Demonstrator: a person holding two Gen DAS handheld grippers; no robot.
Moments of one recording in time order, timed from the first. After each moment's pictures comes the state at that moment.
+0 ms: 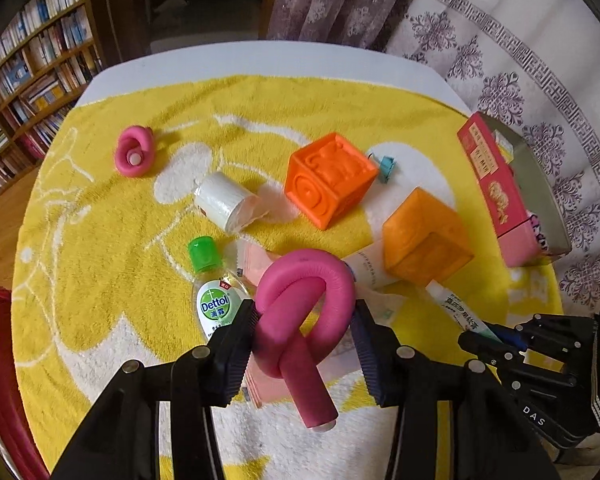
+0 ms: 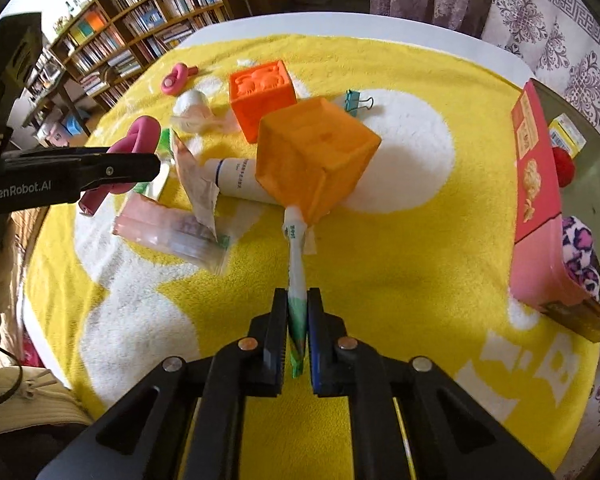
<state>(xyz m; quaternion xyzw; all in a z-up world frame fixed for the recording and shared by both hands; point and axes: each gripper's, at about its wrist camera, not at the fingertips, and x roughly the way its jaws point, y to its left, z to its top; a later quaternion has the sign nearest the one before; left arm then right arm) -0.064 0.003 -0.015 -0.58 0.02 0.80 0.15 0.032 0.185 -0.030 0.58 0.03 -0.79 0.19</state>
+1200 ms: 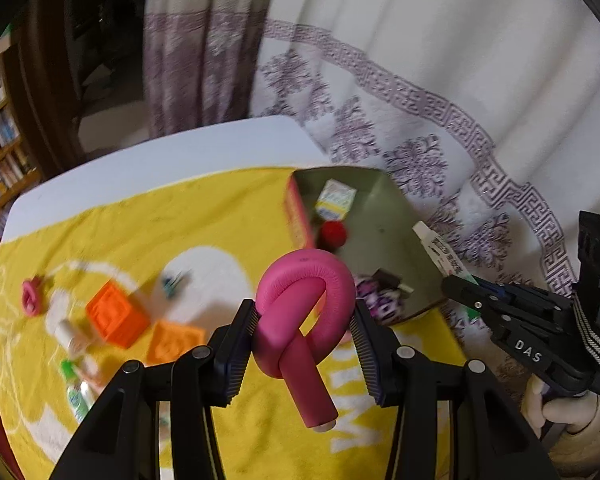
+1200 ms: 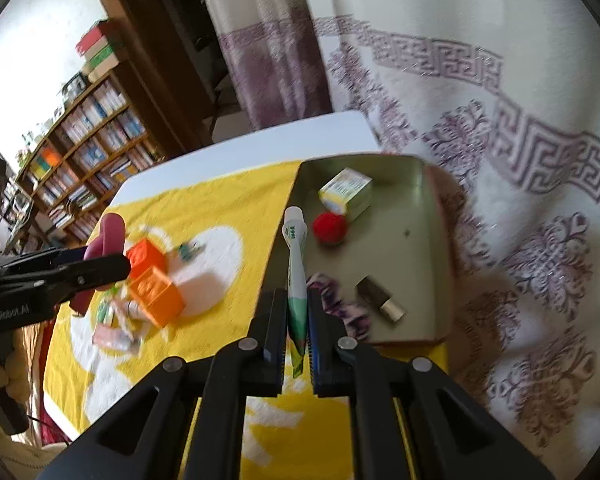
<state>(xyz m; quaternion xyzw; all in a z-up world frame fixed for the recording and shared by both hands) -0.045 0.225 0.078 -0.50 0.07 0.82 0.28 0.022 0.398 0.074 0.45 -0.09 -0.88 0.07</state>
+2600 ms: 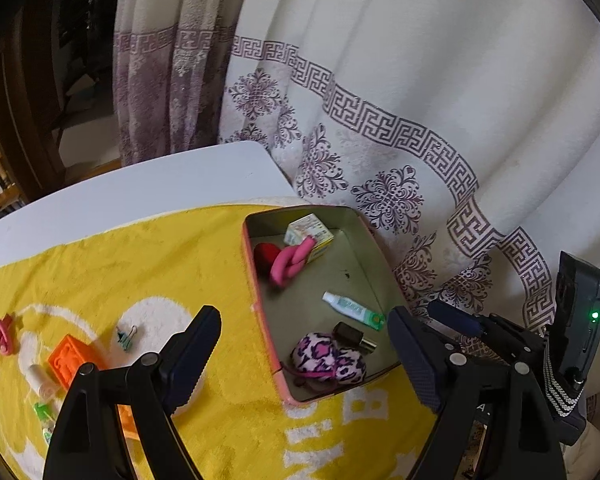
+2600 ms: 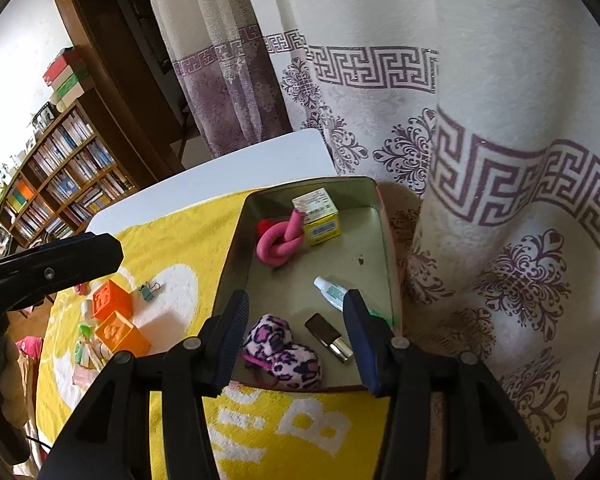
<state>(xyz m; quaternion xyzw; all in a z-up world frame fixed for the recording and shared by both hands) -0.074 0.275 0.085 -0.48 0.04 0.82 0.30 -0.001 0.432 0.074 0.44 -0.11 -0.89 0.02</state>
